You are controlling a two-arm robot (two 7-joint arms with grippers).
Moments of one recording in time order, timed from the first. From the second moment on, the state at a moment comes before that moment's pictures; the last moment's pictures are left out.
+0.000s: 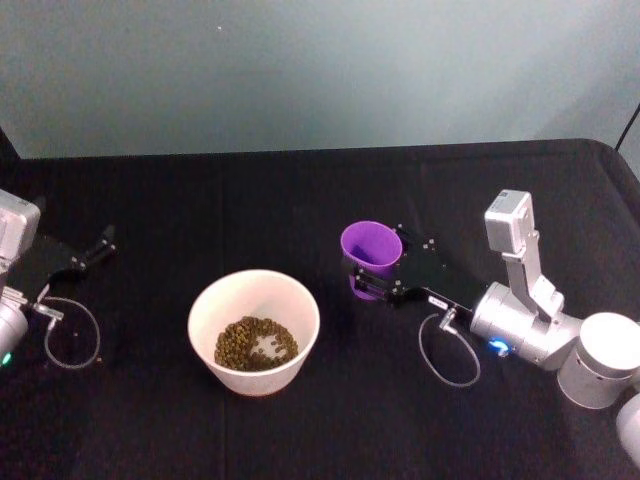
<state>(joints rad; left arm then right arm) -0.20 0.60 0.45 -1.41 -0.25 -0.12 0.03 0.31 0.39 -0.39 -1.13 0.38 -0.30 0.67</state>
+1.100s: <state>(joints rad) -0.20 0.60 0.45 -1.41 -0.25 -0.12 0.03 0.31 0.38 -0.39 -1.10 0.44 -0.26 0.68</state>
